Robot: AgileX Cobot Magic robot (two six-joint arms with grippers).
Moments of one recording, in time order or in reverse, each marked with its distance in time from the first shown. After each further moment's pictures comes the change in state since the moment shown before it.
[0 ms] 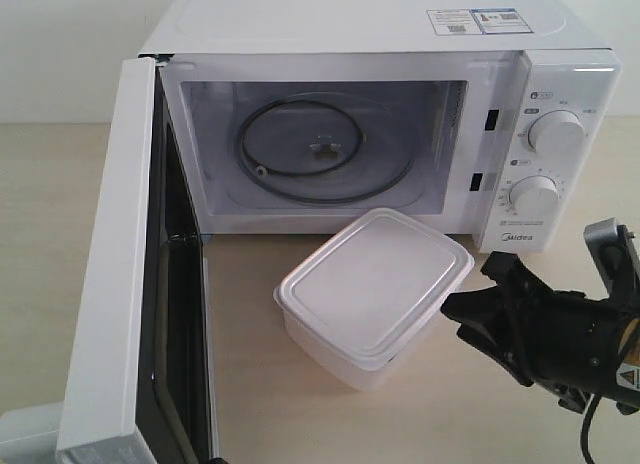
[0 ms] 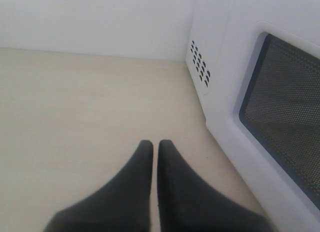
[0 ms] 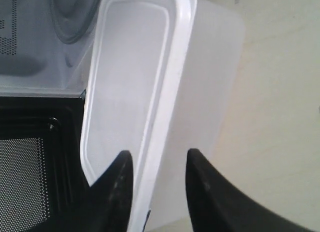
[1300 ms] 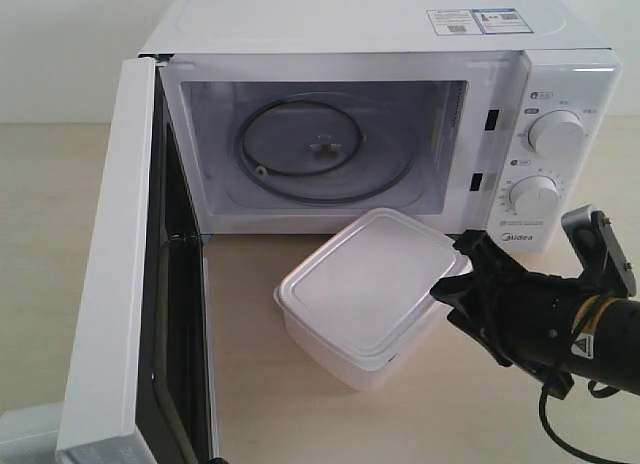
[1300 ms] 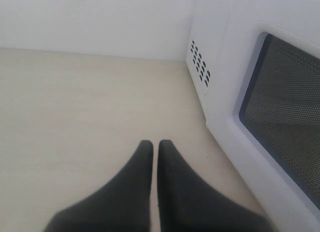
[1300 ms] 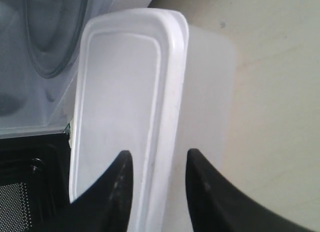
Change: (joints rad) left arm 0.000 0.000 0.000 0.000 0.000 0.000; right arm 0.160 -0.004 -0.089 0.287 0.197 -0.033
